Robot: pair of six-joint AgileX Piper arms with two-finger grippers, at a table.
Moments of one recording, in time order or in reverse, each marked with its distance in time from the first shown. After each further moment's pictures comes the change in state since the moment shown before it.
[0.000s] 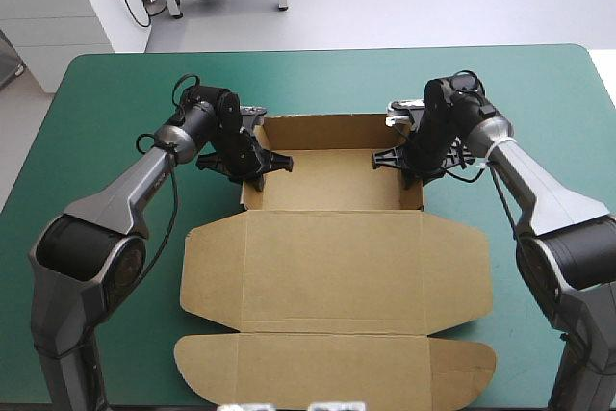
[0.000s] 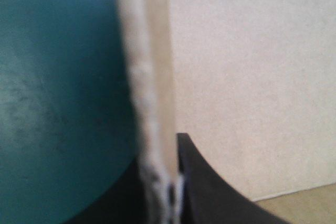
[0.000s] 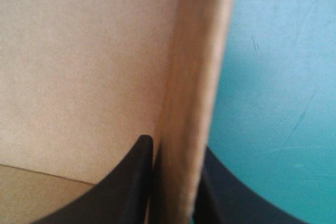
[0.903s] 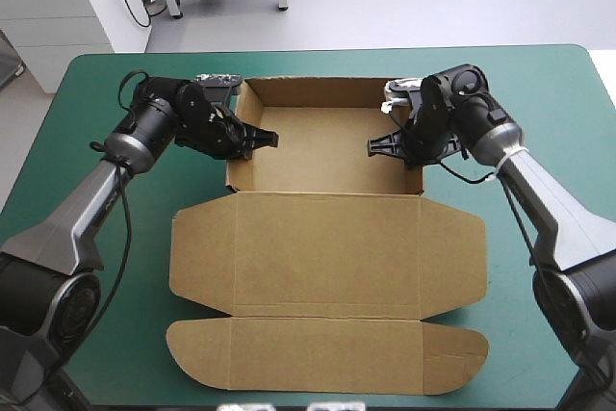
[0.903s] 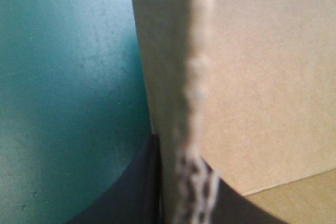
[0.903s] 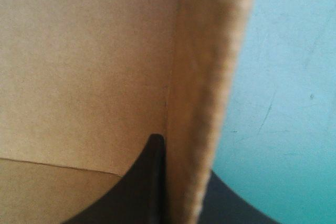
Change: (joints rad) left arm 0.026 -0.234 0.091 -0.012 -0.153 0.035; right arm 0.079 -0.135 -0.012 -0.130 -0.018 0.120
